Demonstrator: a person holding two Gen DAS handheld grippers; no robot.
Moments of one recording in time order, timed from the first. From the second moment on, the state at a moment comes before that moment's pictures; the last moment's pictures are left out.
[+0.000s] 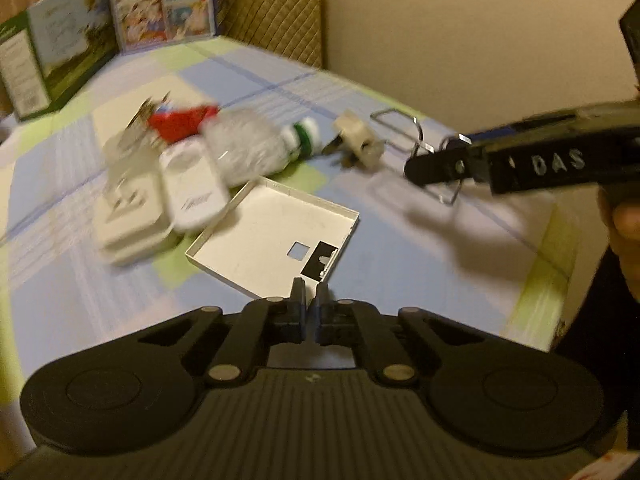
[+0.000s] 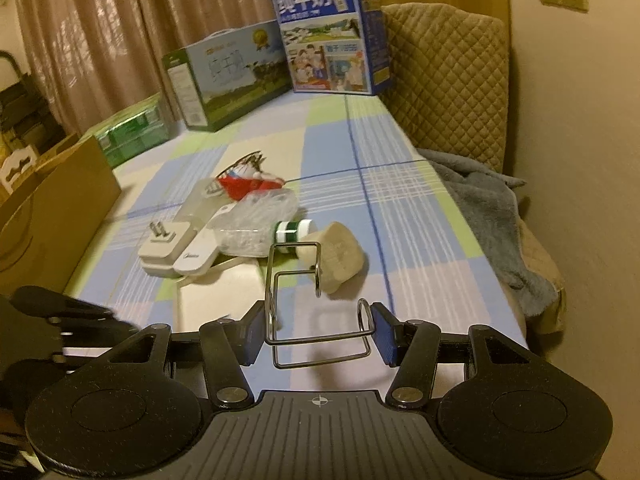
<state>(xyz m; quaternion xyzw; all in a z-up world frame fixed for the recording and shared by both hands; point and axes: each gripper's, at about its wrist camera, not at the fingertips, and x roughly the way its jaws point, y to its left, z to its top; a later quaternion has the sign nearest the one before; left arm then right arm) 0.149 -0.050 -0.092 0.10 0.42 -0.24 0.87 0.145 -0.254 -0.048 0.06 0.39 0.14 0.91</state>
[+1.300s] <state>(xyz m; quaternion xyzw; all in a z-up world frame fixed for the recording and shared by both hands) 0.162 -0.022 -0.105 0.00 0.43 -0.07 0.90 0.158 -0.230 -0.054 0.07 0.40 0.15 0.90</state>
